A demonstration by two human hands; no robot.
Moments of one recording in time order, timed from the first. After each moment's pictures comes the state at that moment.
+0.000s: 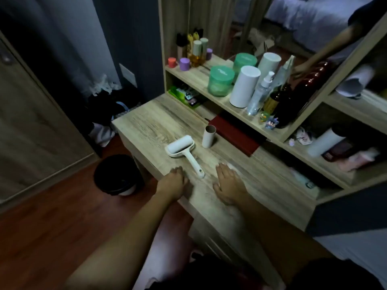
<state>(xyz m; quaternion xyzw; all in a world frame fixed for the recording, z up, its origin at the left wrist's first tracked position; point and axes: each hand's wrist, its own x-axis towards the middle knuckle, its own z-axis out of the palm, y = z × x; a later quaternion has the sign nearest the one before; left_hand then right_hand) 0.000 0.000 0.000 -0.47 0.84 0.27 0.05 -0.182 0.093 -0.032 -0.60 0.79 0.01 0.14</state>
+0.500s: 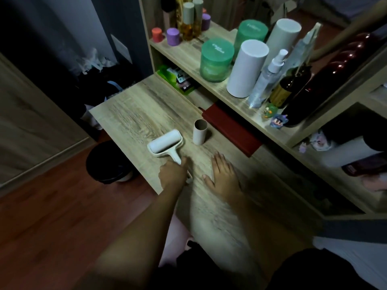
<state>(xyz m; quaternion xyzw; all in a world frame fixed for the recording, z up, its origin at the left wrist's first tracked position) -0.098 -0.026 -0.029 -0.71 0.60 0.36 -0.08 -0.235 0.053 -0.085 -0.58 0.80 -0.03 0.16</state>
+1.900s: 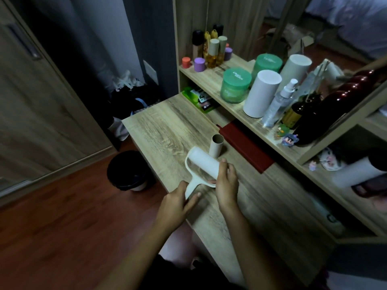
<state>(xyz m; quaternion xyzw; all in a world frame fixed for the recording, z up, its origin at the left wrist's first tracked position) -0.013 0.039 0.003 -0.47 0.80 0.29 -0.22 -0.157 0.047 0.033 -0.20 0.71 -0.57 0.36</state>
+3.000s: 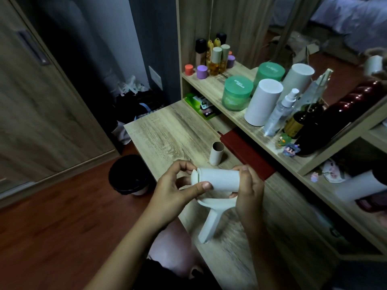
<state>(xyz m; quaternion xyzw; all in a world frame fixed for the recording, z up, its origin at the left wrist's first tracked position) -0.030 0.033 0.115 -0.38 0.58 0.62 -0.36 -0.182 0.077 0.089 -0.31 0.68 -0.61 0.28</state>
